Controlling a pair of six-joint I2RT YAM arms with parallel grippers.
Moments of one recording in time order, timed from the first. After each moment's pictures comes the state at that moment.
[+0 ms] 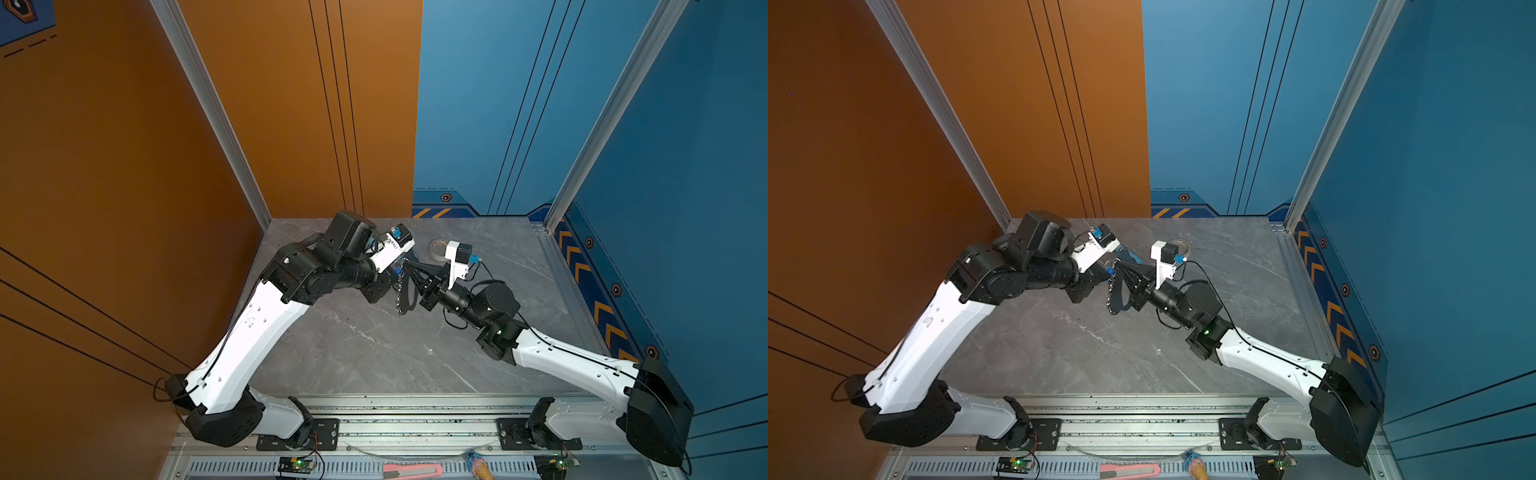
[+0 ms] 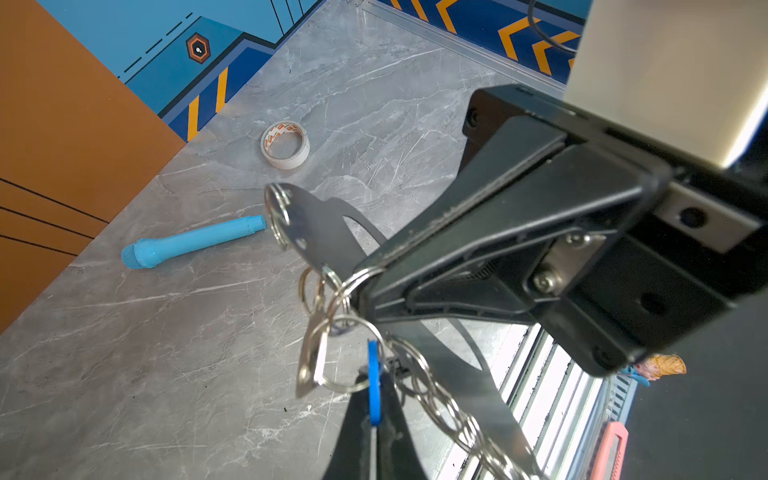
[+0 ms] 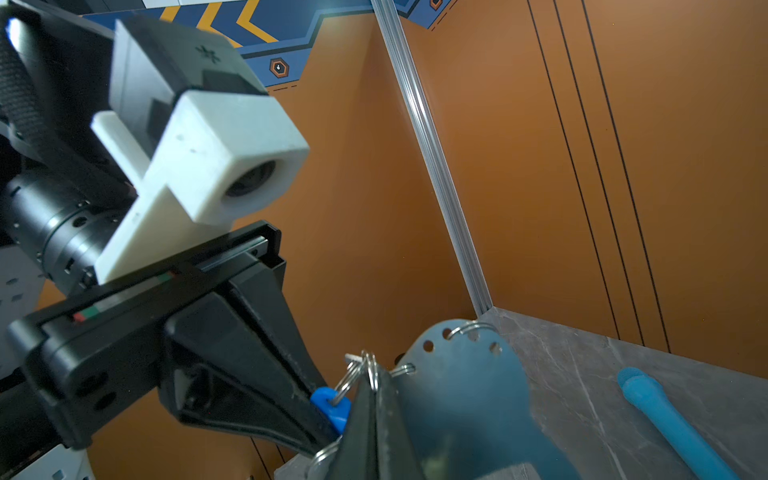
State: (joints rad) left arm -0.72 1.40 1.88 -1.24 0.13 0.20; right arm 0.84 1.26 0.79 0.79 -0.17 0.43
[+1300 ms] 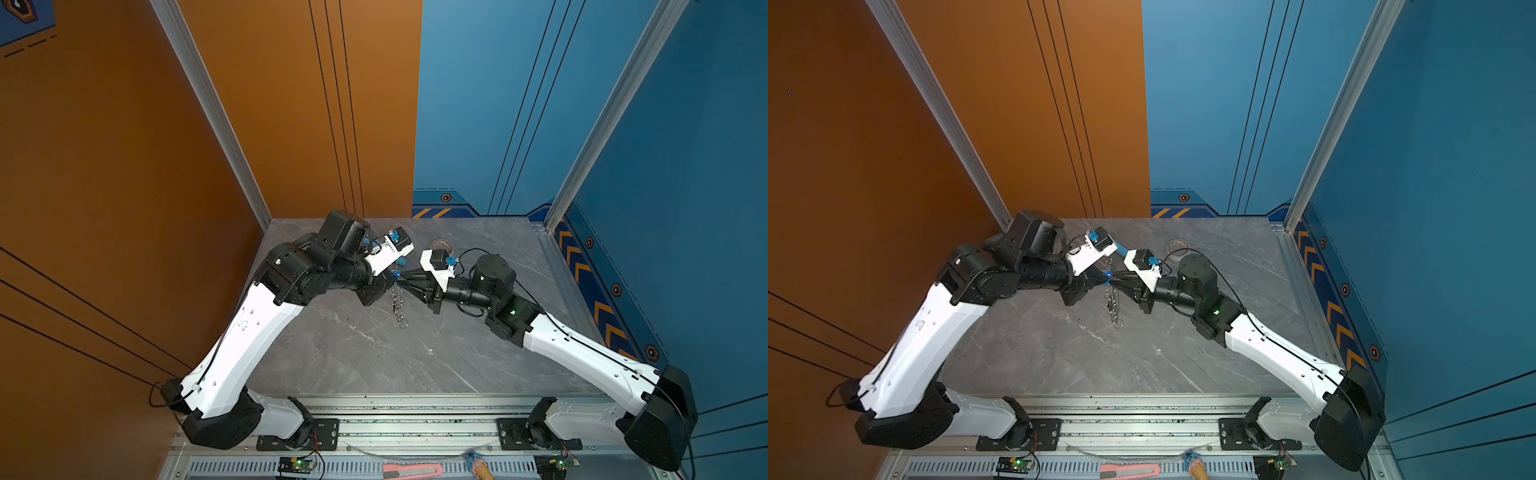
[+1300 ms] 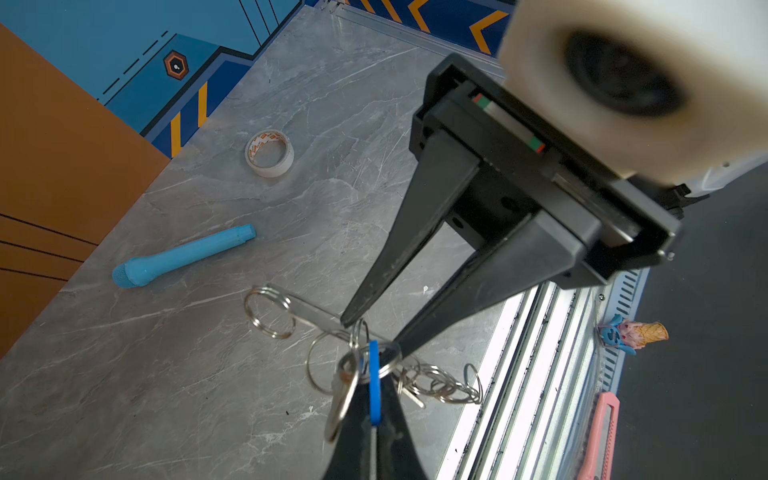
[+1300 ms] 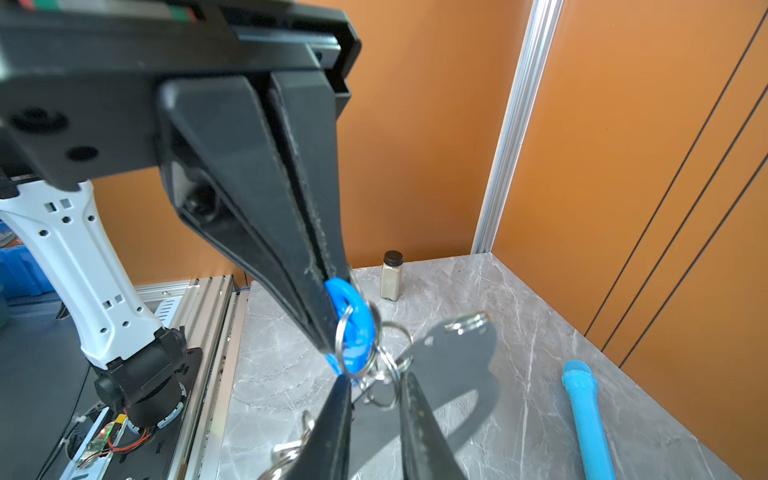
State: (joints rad) left arm -0.69 1.39 1.89 -1.28 0.20 0.27; right arm 0.74 1.26 1.01 0.22 -0.56 -0.08
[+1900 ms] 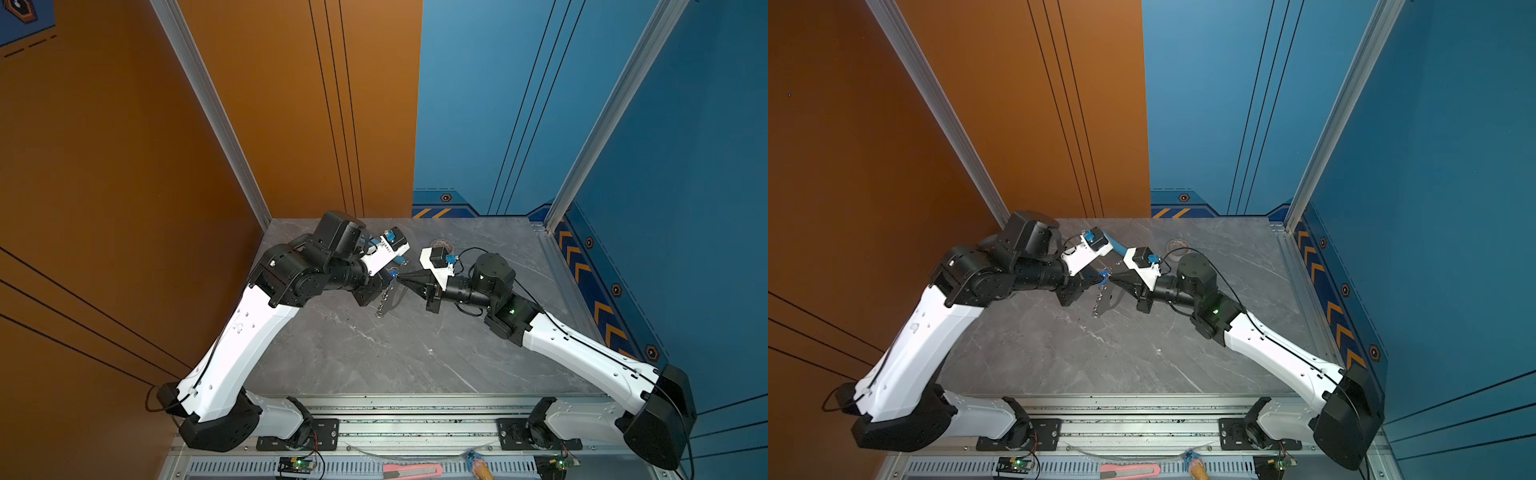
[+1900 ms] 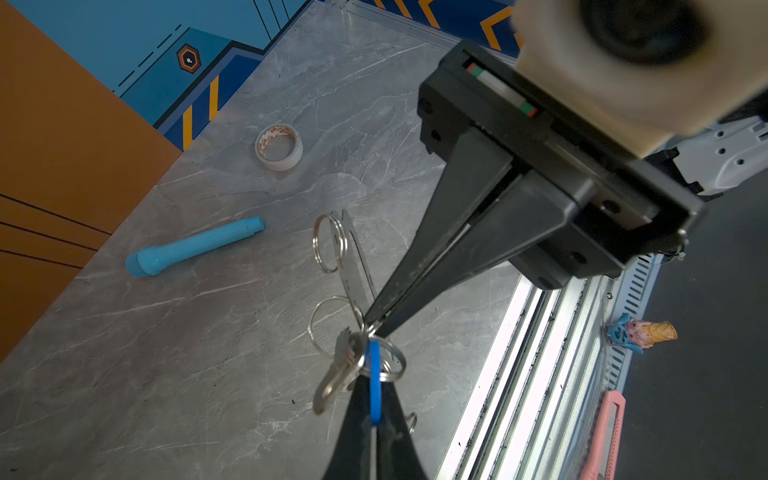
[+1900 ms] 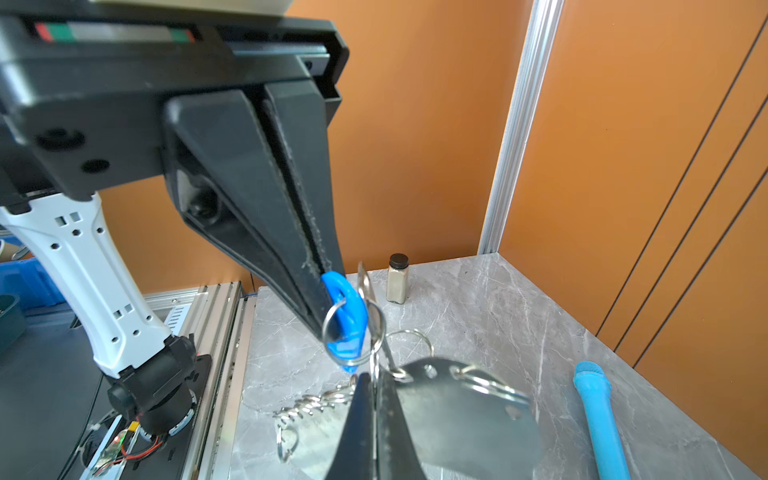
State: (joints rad) left arm -0.67 1.37 1.89 -1.29 0.16 0.27; right arm 0.74 1.26 1.02 0.22 -0.54 -0.05
